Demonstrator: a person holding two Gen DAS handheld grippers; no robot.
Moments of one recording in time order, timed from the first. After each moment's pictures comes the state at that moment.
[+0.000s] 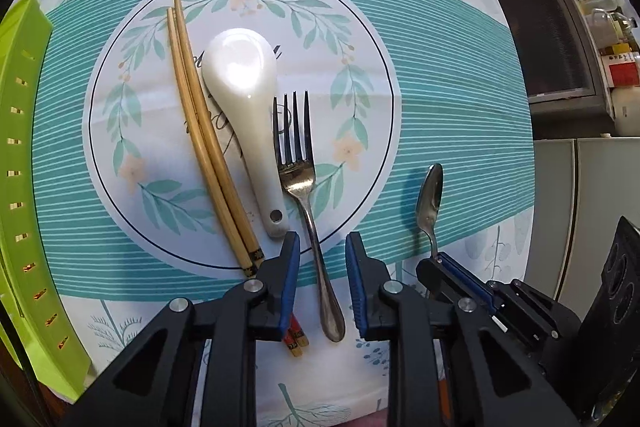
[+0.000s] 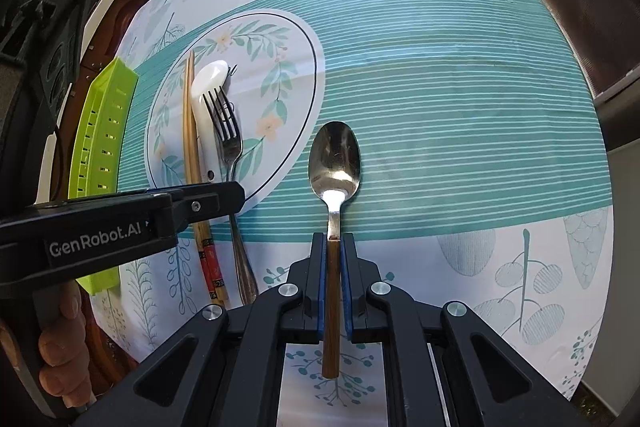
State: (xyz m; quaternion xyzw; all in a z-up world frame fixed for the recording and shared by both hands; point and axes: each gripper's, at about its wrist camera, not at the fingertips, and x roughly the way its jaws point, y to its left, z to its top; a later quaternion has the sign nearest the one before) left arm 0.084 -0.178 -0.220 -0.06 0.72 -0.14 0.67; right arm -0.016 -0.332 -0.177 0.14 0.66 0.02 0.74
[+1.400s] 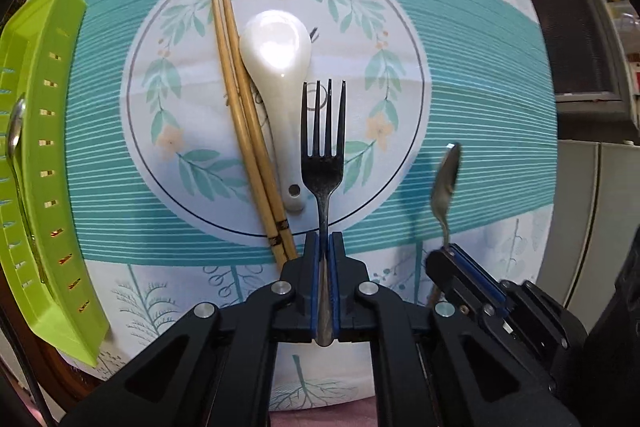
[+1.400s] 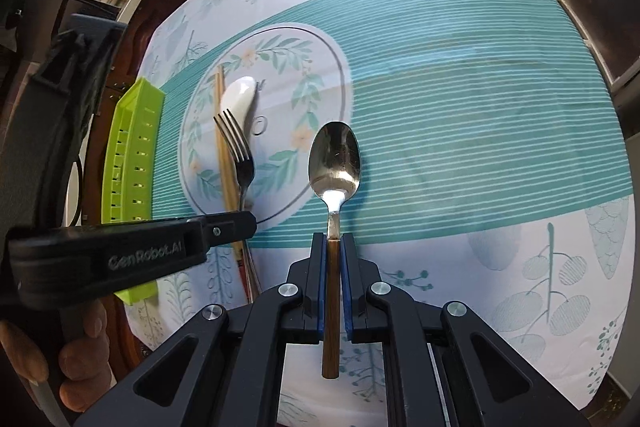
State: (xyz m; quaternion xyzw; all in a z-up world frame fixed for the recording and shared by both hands) left arm 0.079 -0.177 -0.211 -0.03 0.75 -0.08 0.66; right arm -0.012 -0.318 -0.168 0.19 0.65 0.04 0.73
